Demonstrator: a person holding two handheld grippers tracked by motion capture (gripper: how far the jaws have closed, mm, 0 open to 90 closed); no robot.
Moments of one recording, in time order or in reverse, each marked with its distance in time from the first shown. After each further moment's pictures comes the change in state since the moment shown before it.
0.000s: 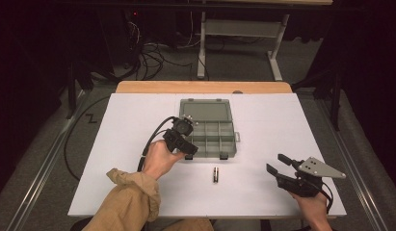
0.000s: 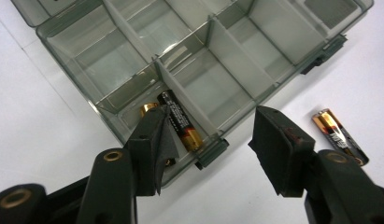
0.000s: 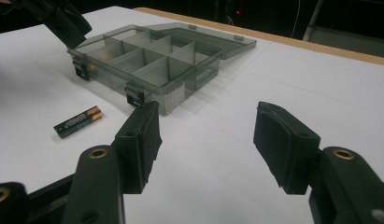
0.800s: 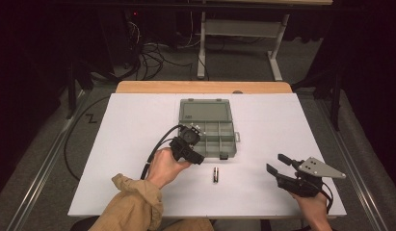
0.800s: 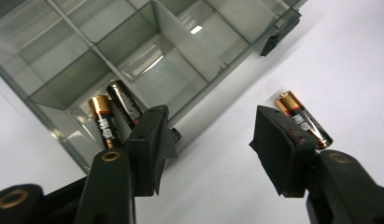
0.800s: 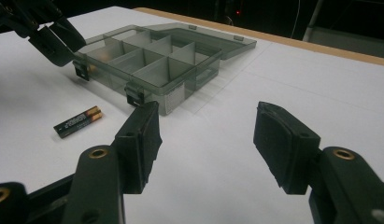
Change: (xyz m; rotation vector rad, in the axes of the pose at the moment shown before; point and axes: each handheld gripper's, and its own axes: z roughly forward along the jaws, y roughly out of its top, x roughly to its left) left arm -0.021 -0.023 0.000 0.032 -0.043 0.038; right arm 0.000 0.000 0.000 0.000 -0.001 0.000
